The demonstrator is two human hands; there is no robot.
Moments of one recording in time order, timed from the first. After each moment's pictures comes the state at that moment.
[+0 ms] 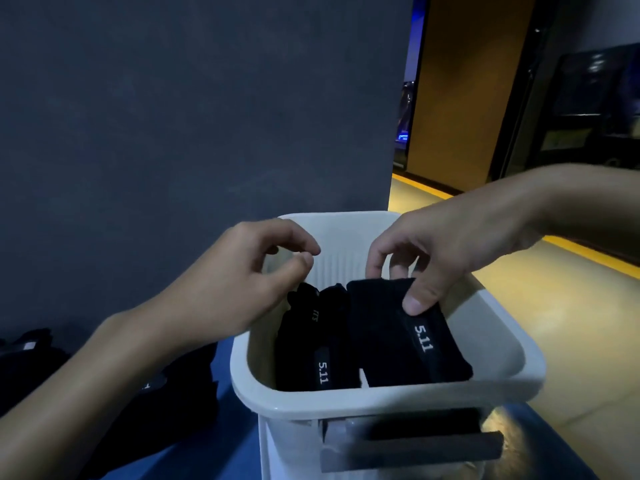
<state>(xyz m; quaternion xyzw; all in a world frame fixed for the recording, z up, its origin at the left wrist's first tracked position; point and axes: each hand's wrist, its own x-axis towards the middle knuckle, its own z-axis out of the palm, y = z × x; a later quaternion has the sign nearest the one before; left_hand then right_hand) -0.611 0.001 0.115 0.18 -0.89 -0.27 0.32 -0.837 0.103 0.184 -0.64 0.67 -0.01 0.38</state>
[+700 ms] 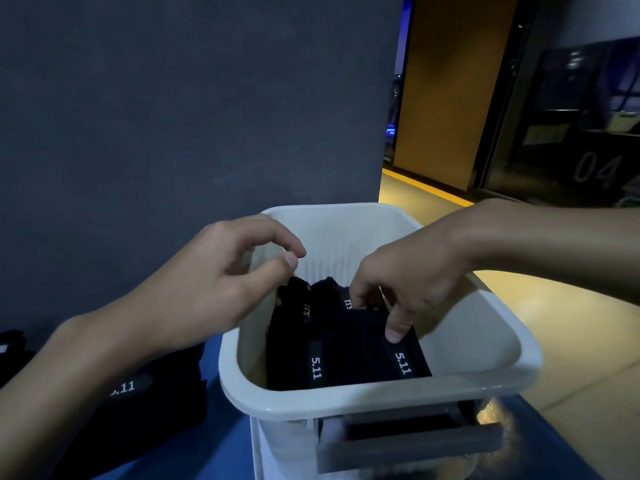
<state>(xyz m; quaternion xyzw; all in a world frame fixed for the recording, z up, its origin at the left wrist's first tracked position) -0.600 -0.003 0.114 0.15 -0.90 -0.28 0.29 -0.809 0.081 0.144 -0.69 0.68 0.19 0.18</state>
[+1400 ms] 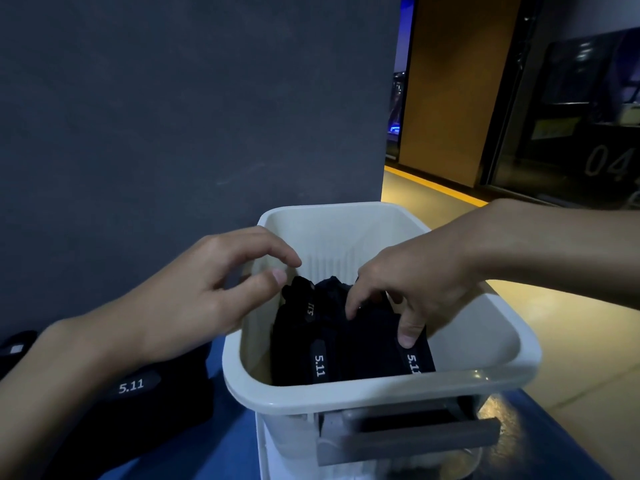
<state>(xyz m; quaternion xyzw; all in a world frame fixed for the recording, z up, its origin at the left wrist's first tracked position) -0.588 -0.010 0.109 0.13 -0.92 -0.26 0.25 -0.817 0.087 0.137 -0.72 0.65 0.20 0.14</state>
